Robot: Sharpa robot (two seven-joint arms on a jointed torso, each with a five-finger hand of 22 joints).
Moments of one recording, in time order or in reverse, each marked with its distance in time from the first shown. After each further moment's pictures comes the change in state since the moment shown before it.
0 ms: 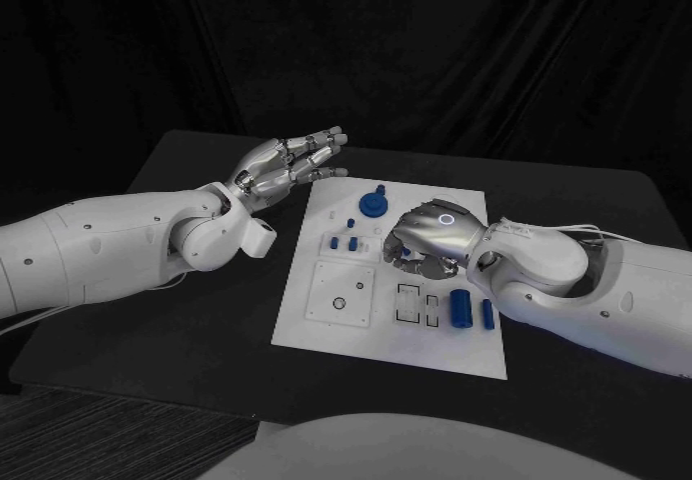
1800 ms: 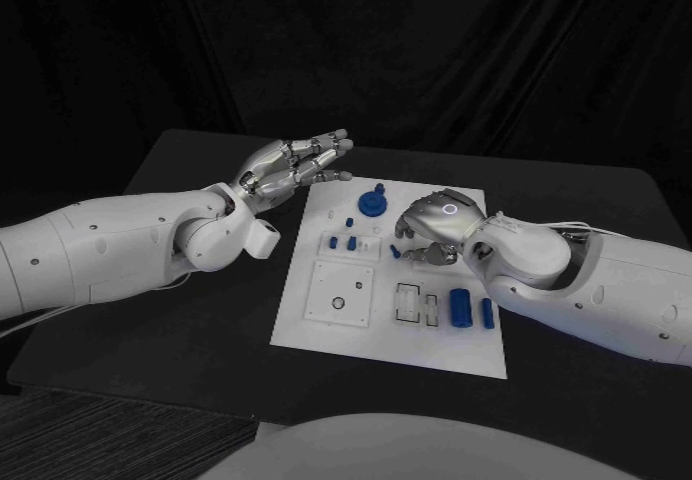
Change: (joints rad) left arm -0.001 0.021 0.000 -0.008 0.000 0.011 -0.002; left_hand 0.034 0.010 0.000 0.000 0.034 0.073 0.016 0.005 0.001 0.012 0.012 0.000 0.000 0.009 0.009 0.008 0.005 -0.069 0.035 -0.003 0.010 0.000; right arm -0.020 0.056 0.000 -0.126 -0.092 0.003 -0.162; right_hand -0.125 -0.030 -0.090 0.068 -0.186 -0.088 0.006 -0.092 -0.035 -0.064 0.014 -0.026 -0.025 0.030 0.015 0.129 0.104 0.000 0.059 0.009 0.121 0.000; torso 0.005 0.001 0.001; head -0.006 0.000
